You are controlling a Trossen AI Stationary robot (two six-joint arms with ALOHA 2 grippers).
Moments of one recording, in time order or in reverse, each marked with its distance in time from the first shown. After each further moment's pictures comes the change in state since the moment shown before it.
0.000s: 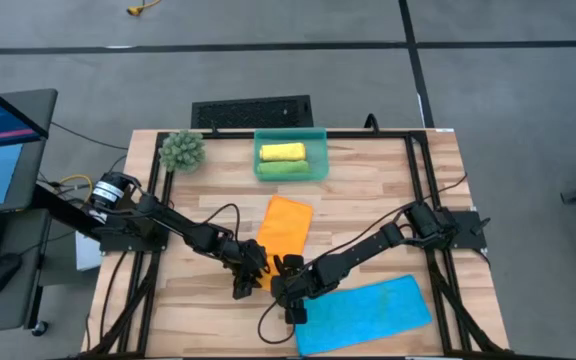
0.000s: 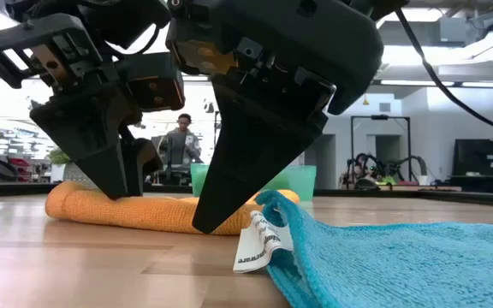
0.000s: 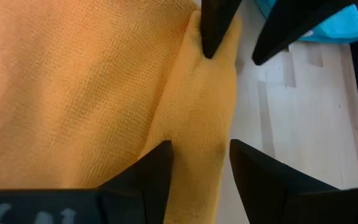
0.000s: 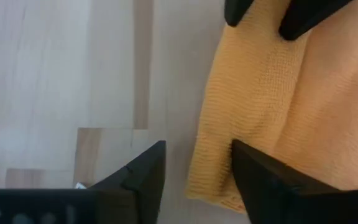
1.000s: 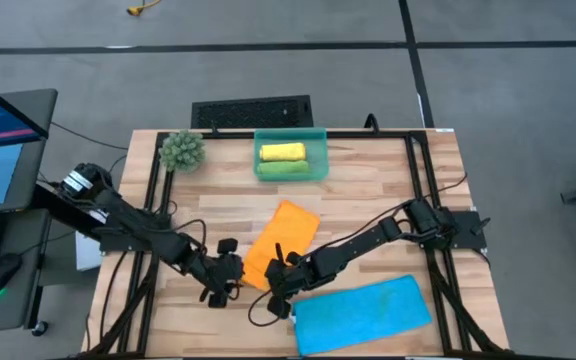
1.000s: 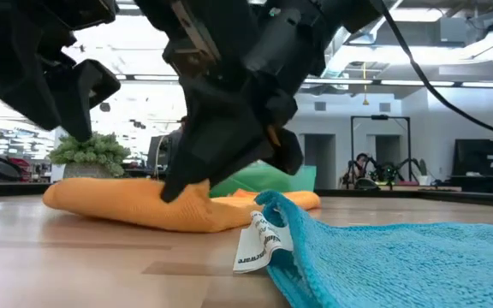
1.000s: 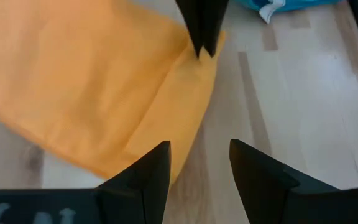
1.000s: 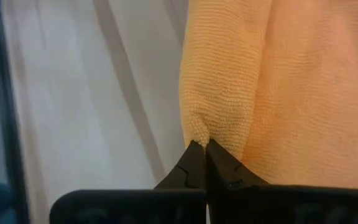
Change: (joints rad) left arm -0.256 -0.265 0.001 -0.317 -0.407 0.048; right arm -0.045 -0.024 -0.008 0.117 -0.039 0.418
